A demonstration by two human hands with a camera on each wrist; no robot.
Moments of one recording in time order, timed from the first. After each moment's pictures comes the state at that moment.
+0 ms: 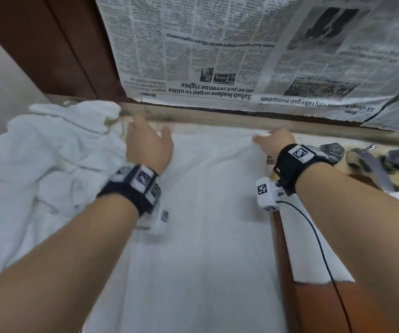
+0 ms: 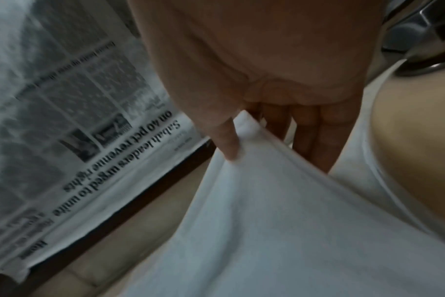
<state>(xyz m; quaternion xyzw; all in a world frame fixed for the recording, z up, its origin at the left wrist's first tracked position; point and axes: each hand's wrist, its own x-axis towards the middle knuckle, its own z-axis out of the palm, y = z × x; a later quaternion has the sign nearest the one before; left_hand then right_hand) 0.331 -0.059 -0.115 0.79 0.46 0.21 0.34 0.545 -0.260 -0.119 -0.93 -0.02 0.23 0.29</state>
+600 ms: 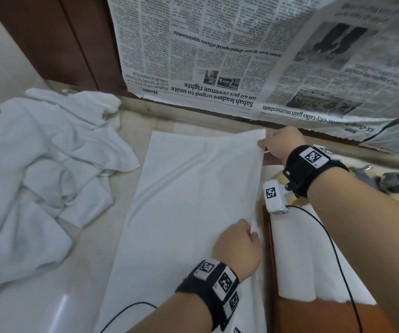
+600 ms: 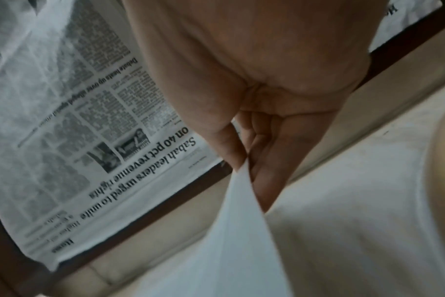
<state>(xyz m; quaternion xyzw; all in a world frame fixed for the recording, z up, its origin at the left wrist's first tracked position) 0.313 -0.297 -0.155 0.77 0.32 -0.11 0.54 0.557 -0.262 -0.088 -0.88 -0.01 0.29 0.38</state>
